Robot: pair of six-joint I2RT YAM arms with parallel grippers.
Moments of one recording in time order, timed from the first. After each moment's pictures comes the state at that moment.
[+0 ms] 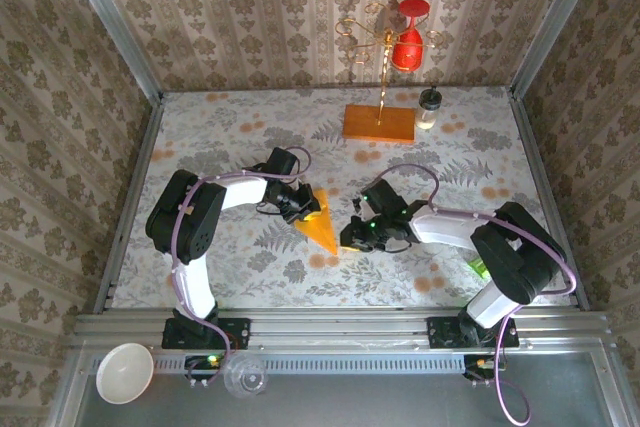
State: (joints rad) left arm -0.53 1.89 1.03 -0.30 0.59 -0.87; right arm 0.64 1.60 0.76 -0.16 -0.50 0.83
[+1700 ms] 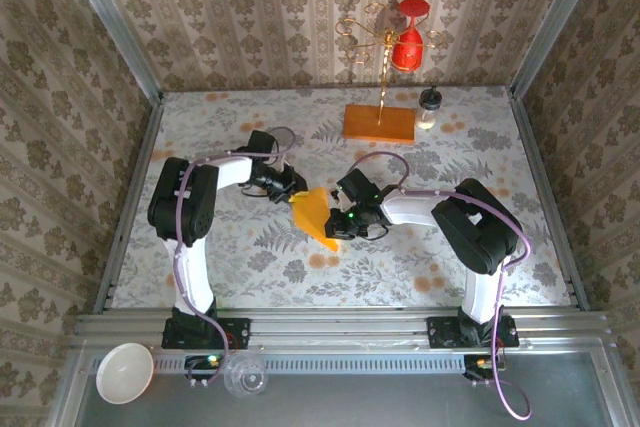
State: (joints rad) left arm -0.34 2.02 1.21 -0.39 0.71 -0.64; right arm 0.67 1.87 0.99 -0.23 -0.44 0.68
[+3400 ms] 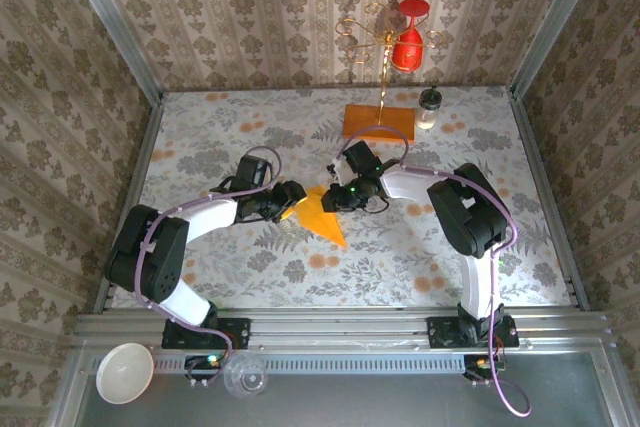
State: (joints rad) left arm -0.45 1.57 0.75 -0.06 0.47 -0.98; right arm 0.54 1.98 1.22 -0.30 -0.56 0.40
